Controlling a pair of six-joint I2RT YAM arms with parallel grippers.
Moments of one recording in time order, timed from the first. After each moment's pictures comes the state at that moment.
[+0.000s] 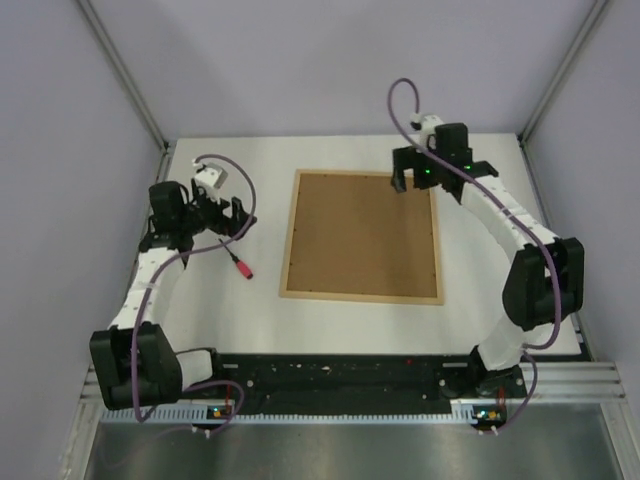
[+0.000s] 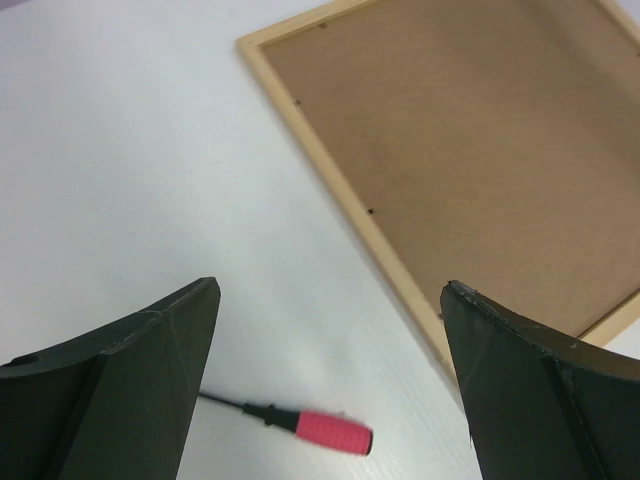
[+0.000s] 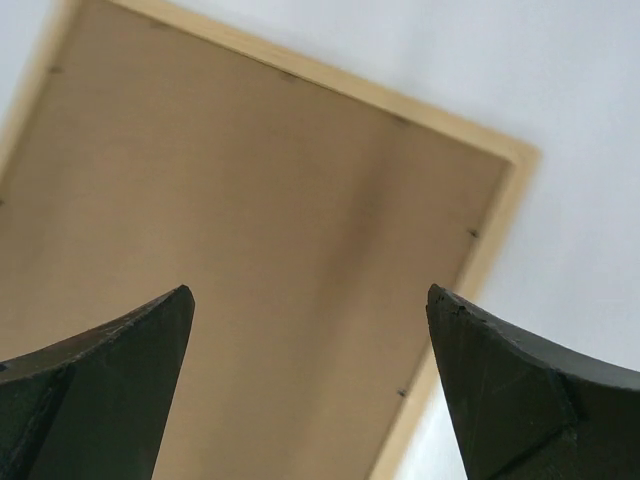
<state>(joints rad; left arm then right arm) 0.09 1.23 0.85 -0.09 0.74 0.20 0.16 1.71 1.42 -0.42 -0.16 0.03</state>
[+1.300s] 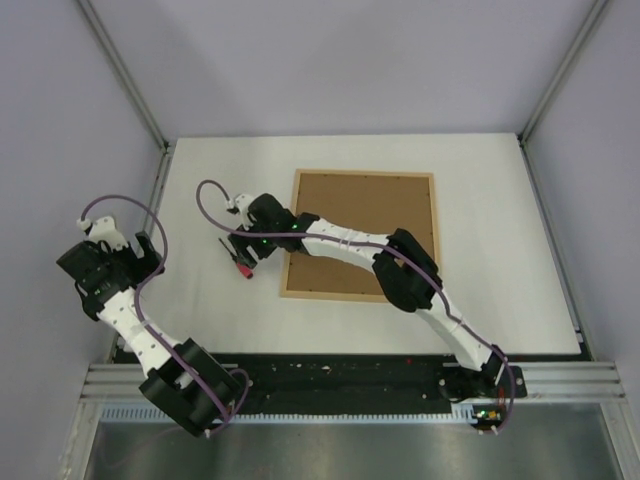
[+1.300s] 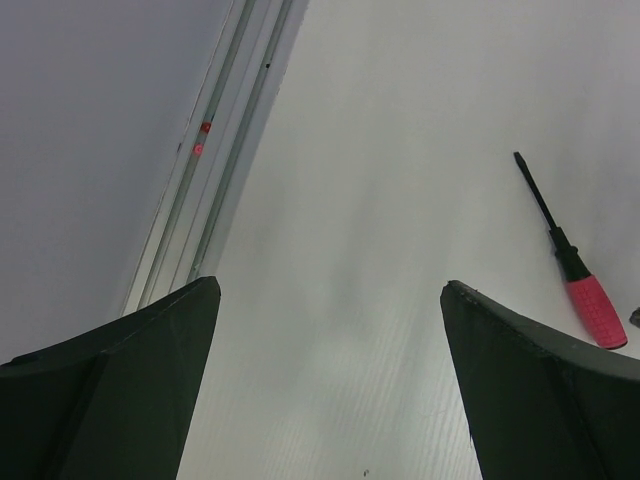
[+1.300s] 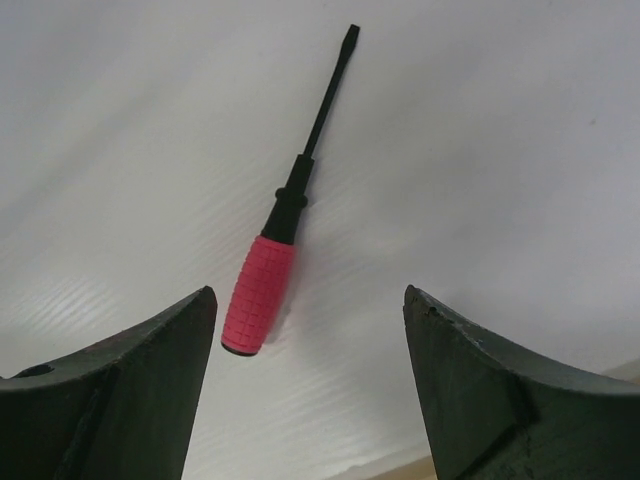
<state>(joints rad) 0.86 0.99 0.76 -0.42 0.51 0.26 0.99 2.40 2.02 -0.28 -0.18 0.14</state>
